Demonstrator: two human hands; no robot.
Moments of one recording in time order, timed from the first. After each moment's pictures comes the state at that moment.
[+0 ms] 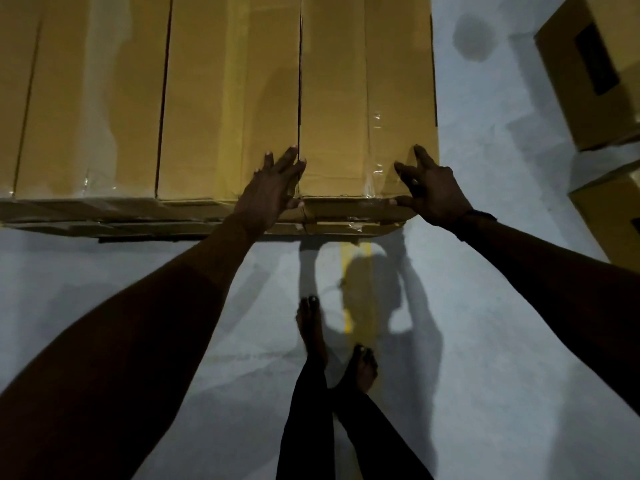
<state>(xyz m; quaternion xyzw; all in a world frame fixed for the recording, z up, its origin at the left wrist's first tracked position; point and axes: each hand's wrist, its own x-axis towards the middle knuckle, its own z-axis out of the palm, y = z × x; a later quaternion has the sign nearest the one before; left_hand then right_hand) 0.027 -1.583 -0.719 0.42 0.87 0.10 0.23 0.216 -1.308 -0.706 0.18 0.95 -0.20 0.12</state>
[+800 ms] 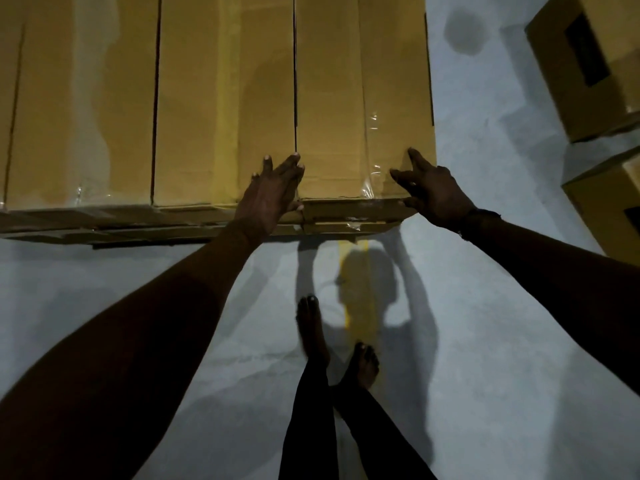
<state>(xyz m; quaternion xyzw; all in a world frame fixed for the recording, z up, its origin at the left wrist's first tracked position) 0.027 -1.575 -0.720 0.41 0.87 0.09 0.25 0.225 -1.298 -0.718 0.16 0.95 -0.21 0.13</state>
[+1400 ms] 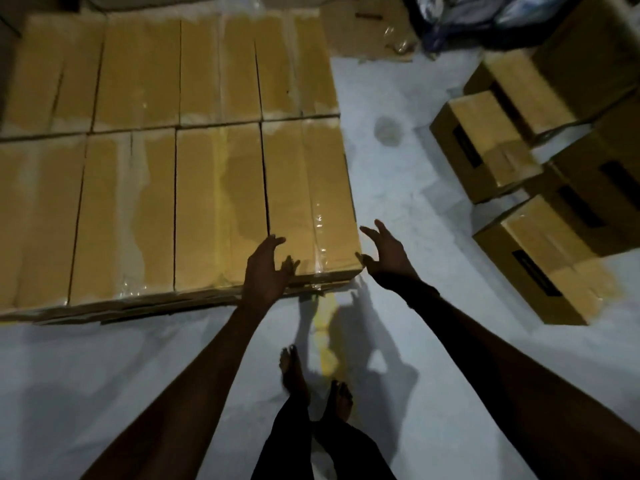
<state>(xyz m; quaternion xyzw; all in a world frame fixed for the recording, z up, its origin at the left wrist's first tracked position) 0.093 -1.545 -0.506 0.28 0.86 0.39 0.20 0.254 -1.320 -0.486 0.34 0.87 -0.36 0.06</state>
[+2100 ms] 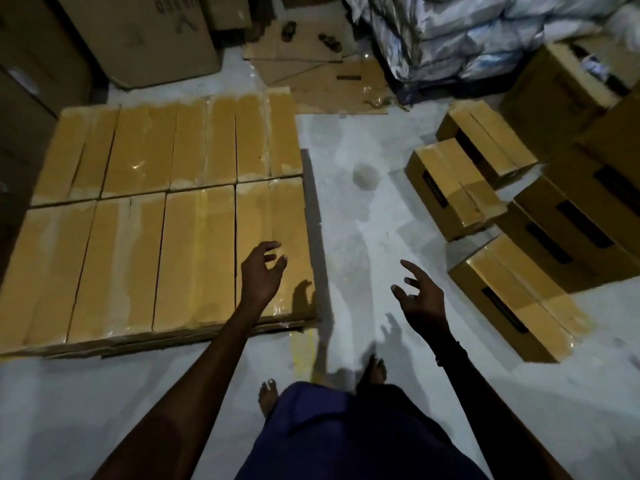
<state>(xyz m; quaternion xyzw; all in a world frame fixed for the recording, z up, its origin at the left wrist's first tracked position) 0.146 -1.383 -0.377 0.19 0.84 0.49 0.17 0.412 -1.178 -0.373 0.43 0.72 -0.52 -0.15</state>
